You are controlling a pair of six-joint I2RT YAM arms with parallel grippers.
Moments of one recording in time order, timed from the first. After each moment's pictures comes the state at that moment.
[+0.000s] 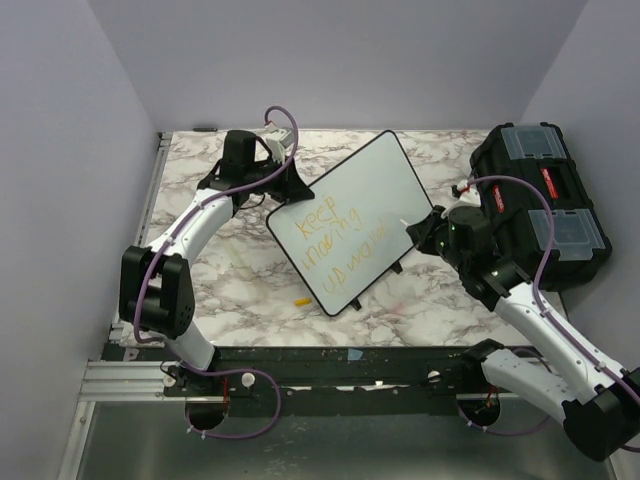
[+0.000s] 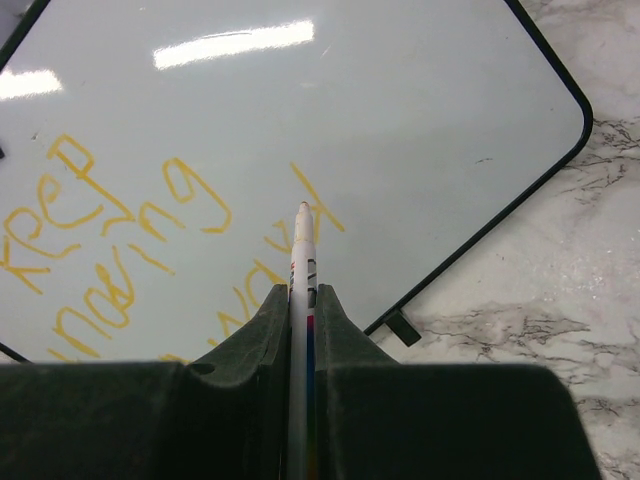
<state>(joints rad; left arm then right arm) -0.27 1.64 1.31 -0.23 0.79 -0.15 0.48 0.92 0.74 -0.26 0.18 0.55</state>
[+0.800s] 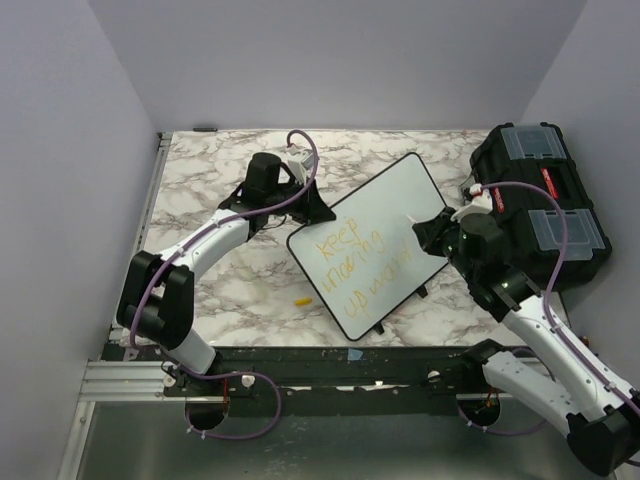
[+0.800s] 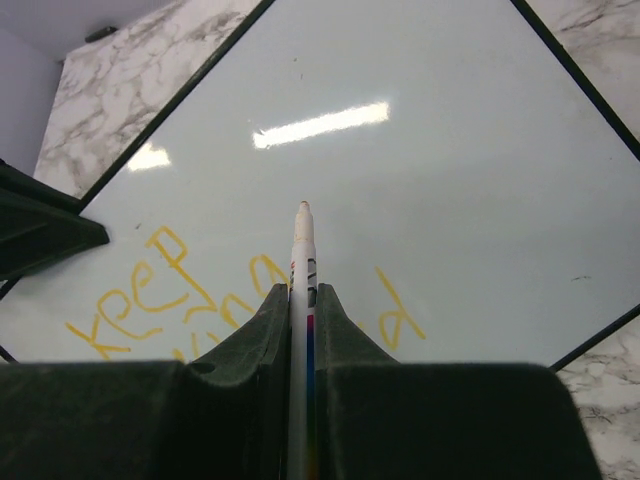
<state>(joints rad) -0.42 1.57 1.11 -0.04 0.72 -0.31 0.48 0.83 0.71 -0.24 0.19 0.55</state>
